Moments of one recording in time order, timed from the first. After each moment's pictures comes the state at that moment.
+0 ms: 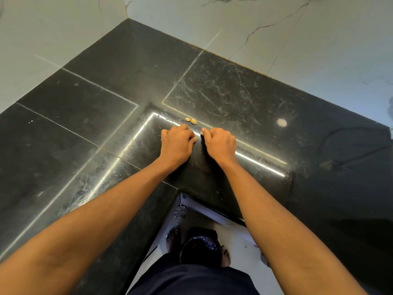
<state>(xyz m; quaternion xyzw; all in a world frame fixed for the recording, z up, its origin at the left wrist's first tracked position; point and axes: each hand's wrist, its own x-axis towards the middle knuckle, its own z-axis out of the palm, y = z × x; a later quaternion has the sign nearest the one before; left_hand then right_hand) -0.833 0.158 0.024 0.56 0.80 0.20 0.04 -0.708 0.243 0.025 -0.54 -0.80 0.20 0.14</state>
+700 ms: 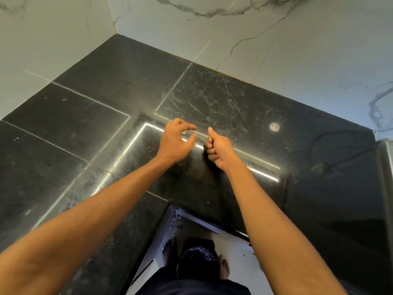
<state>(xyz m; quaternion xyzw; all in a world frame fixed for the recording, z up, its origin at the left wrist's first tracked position) -0.829 0.193 0.039 0.53 0.72 0.43 0.12 -0.686 0.271 0.046 -0.55 -0.38 0.72 0.20</state>
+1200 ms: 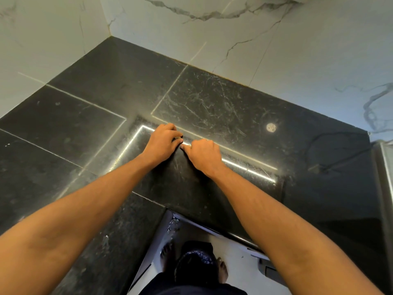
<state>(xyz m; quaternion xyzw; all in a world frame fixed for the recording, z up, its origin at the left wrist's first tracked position) -0.877 0.210 0.018 0.65 0.72 0.23 0.08 -0.713 0.259 0.036 -0.42 -0.90 0.07 0.00</state>
